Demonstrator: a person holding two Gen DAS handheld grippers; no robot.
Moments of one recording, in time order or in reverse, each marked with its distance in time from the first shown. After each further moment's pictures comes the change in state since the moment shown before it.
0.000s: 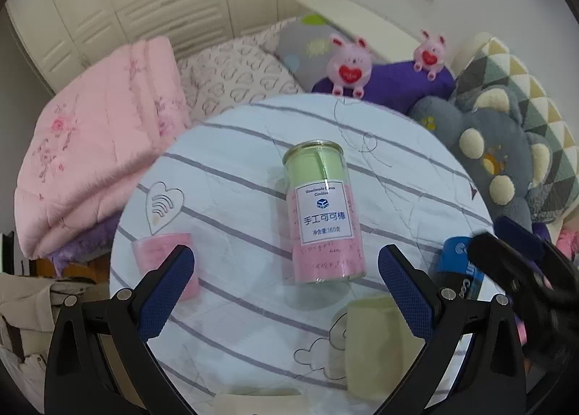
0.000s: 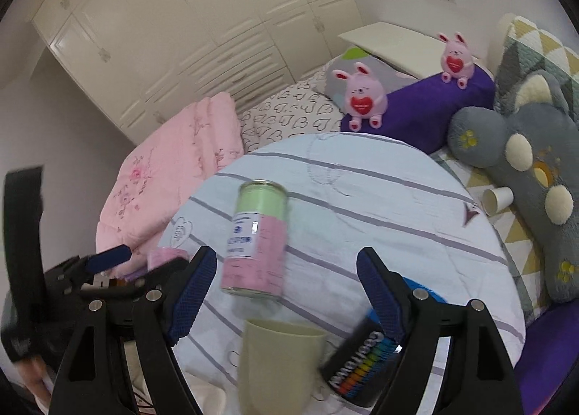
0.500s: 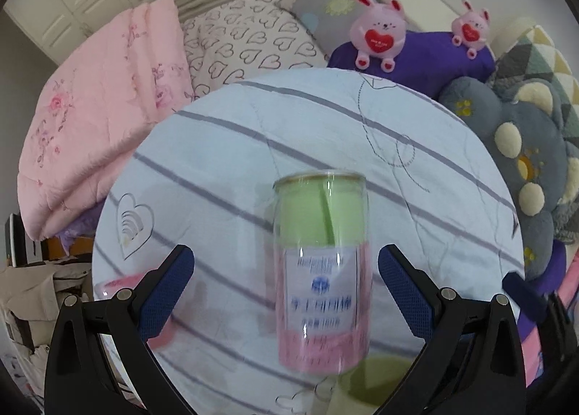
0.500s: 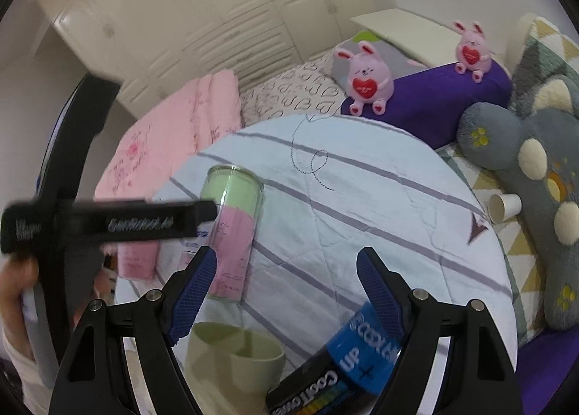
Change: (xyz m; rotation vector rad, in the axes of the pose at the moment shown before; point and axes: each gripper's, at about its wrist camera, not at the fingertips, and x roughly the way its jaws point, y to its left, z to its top) left arm 0.082 -0.020 0.059 -0.044 0.179 0.063; right arm 0.053 -0.025 0.011 -0.100 0.110 0.020
